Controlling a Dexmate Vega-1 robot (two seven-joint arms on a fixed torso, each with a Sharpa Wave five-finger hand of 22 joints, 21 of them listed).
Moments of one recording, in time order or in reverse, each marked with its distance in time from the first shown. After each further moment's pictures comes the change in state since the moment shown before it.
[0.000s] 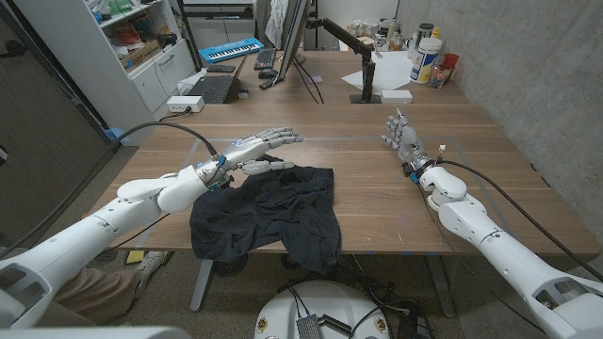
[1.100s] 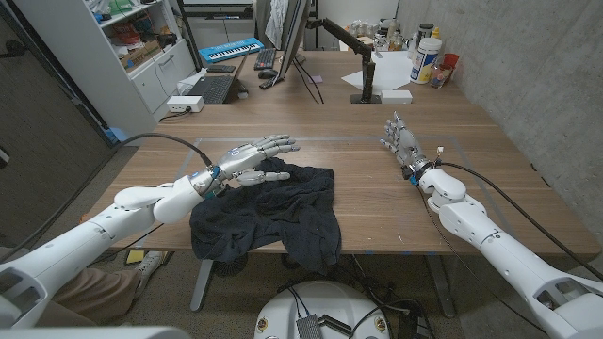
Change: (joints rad) left arm 0.015 0.011 0.015 0.047 0.103 -0.064 0.158; left_hand 0.013 -0.013 0.000 -0.014 0.000 0.015 -0.022 -0.004 0.000 0.005 0.000 -0.007 0.000 0.011 -0.004 0.000 0.000 0.036 -0.036 0.000 0.000; right arm -0.002 -0.009 -0.010 0.002 -0.006 -0.018 0.007; right_hand 0.000 0.000 0.000 0.000 0.000 0.000 0.000 0.000 0.000 0.000 0.000 0.000 0.000 -0.004 -0.004 0.000 0.000 0.000 0.000 0.000 0.000
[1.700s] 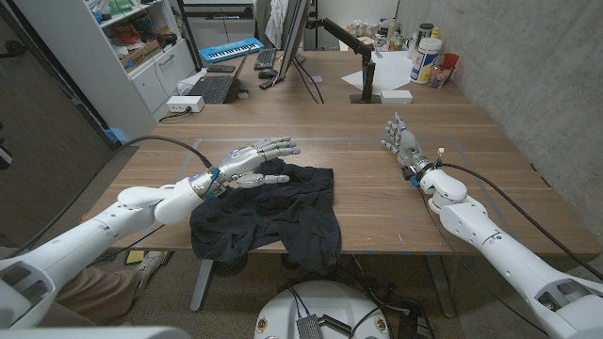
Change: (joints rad) left arm -0.055 -0.019 0.054 0.083 0.053 -0.060 0.085; left_hand 0.012 -0.004 0.008 -0.008 0.012 0.027 -0.009 0.001 0.000 0.026 -0.005 0.000 0.000 0.020 -0.001 0.000 0.000 0.023 -0.023 0.004 0.000; right arm -0.005 -0.002 0.003 -0.002 0.003 -0.007 -0.007; right_hand 0.000 0.000 0.000 0.000 0.000 0.000 0.000 0.000 0.000 0.000 0.000 0.000 0.000 0.000 0.000 0.000 0.000 0.000 0.000 0.000 0.000
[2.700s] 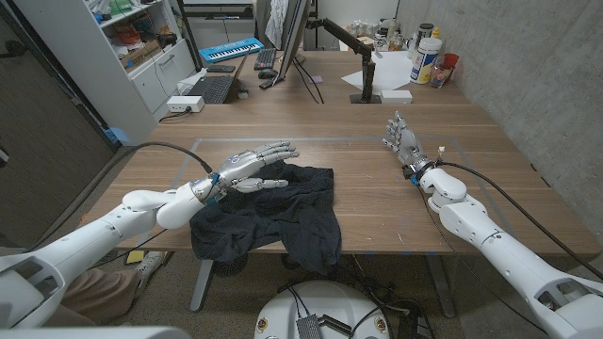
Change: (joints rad) left arm -0.033 -0.018 0.061 0.087 0.017 -0.044 0.068; left_hand 0.010 -0.010 -0.004 -0.004 0.006 -0.064 -0.020 -0.019 0.000 -0.010 -0.007 -0.008 0.000 -0.003 0.002 -0.003 0.000 0.017 -0.019 0.000 0.000; right arm 0.003 0.001 0.000 -0.005 -0.010 0.004 -0.013; right_hand 0.000 0.000 -0.004 -0.004 0.000 0.000 0.000 0.000 0.000 0.000 0.000 0.000 0.000 -0.004 0.004 0.000 0.000 -0.014 0.014 0.000 0.000
